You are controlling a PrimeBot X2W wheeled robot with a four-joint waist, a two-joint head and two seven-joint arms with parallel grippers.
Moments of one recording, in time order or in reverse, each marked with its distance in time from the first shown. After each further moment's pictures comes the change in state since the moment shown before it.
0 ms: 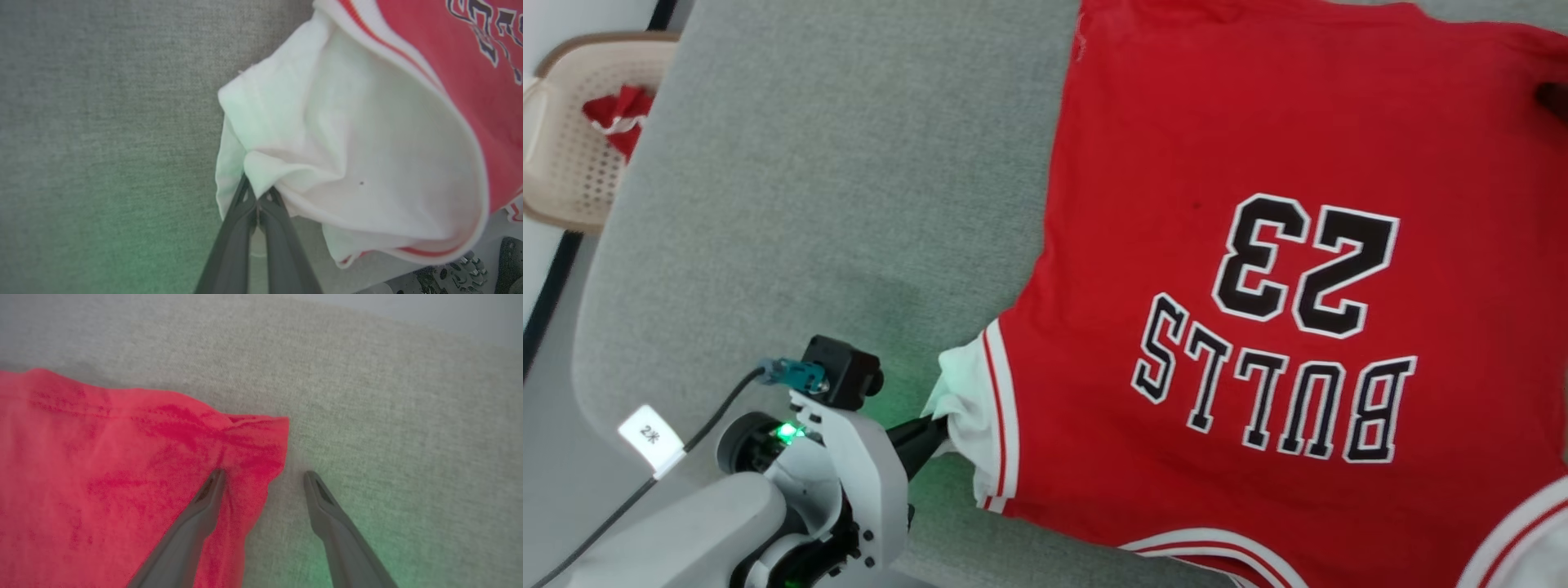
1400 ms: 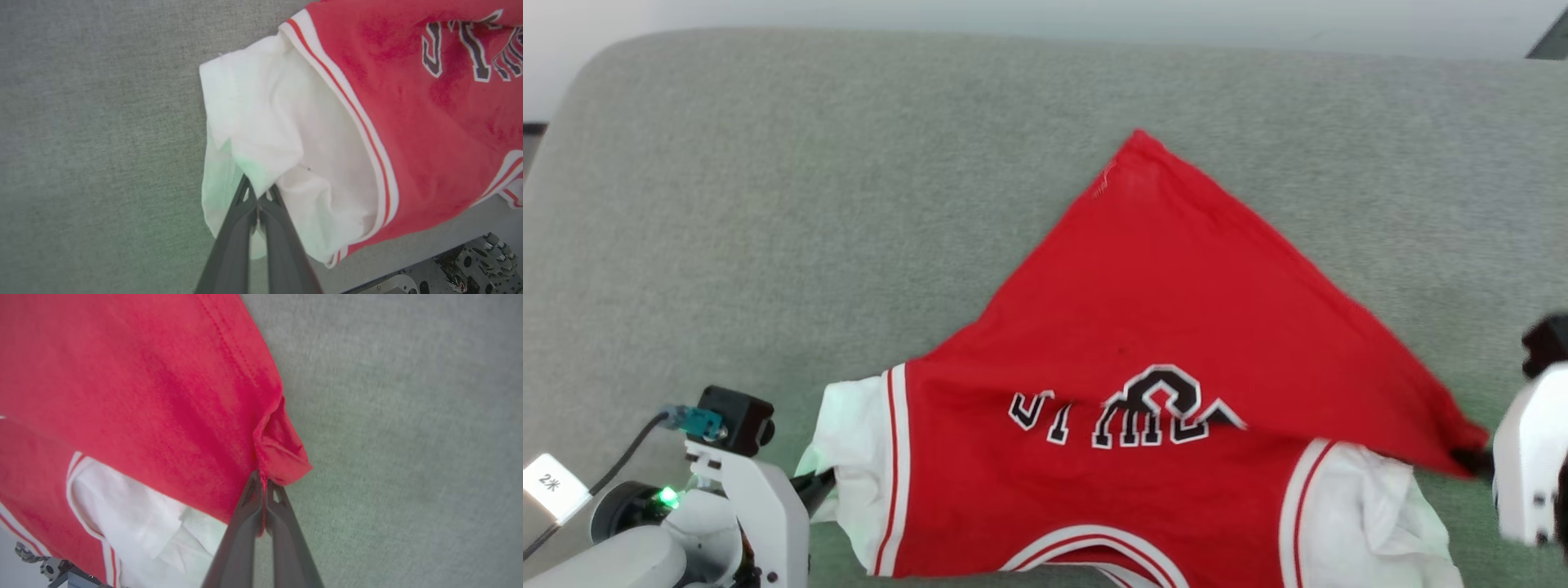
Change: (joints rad) left arm 0.104 0.190 0.013 -0.049 -0.055 0.081 0.011; right arm 0.885 -0.055 -0.002 -0.887 0.324 0.000 0.396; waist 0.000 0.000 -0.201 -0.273
